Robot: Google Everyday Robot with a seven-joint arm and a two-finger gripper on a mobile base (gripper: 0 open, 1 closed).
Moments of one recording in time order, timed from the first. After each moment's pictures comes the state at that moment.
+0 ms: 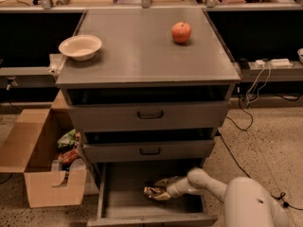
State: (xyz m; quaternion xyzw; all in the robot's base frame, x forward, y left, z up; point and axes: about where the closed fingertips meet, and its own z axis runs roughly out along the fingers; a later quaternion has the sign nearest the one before) arm 0.572 -0.057 0.144 -0.57 0.71 0.27 0.31
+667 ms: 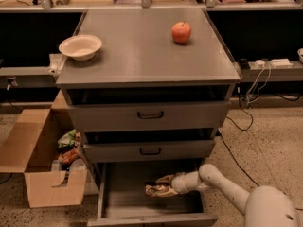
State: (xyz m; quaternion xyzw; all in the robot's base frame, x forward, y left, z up) arm 0.559 -0.067 0.223 -0.59 0.63 0.32 0.39
